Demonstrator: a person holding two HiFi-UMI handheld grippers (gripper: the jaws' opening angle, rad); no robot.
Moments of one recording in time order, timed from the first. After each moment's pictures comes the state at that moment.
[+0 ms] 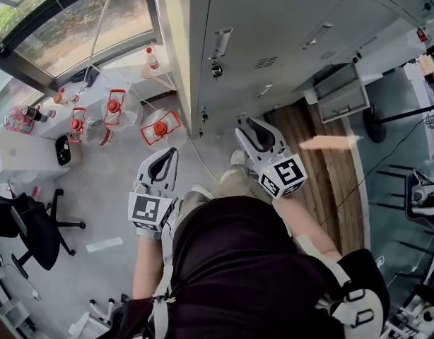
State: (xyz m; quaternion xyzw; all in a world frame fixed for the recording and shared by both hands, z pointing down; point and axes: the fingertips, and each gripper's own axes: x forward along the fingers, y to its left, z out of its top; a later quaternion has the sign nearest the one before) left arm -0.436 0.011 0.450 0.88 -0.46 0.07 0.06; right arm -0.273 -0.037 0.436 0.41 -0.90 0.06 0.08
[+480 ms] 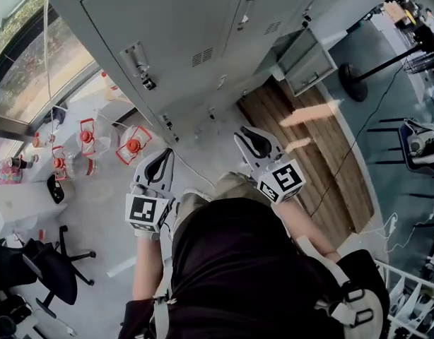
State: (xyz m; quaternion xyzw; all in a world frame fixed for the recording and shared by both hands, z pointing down) left arm -0.318 -0.004 0.453 0.93 -0.35 0.09 0.06; right arm -0.150 0.008 0.440 0.51 -0.86 0.08 0.06
